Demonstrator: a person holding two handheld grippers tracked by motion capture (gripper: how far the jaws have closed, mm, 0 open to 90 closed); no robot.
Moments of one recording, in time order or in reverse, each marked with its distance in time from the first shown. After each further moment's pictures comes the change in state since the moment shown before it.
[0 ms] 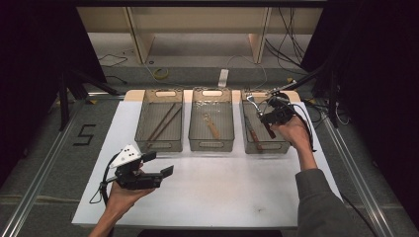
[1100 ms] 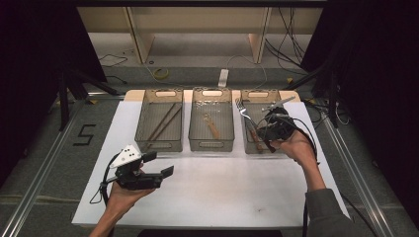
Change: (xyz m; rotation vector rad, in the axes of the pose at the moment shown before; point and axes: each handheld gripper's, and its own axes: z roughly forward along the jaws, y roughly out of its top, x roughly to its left) left arm -0.001 0.000 0.001 -0.001 -0.001 -0.002; right arm 0.035 -0.035 -0.025 -0.010 0.064 -0.140
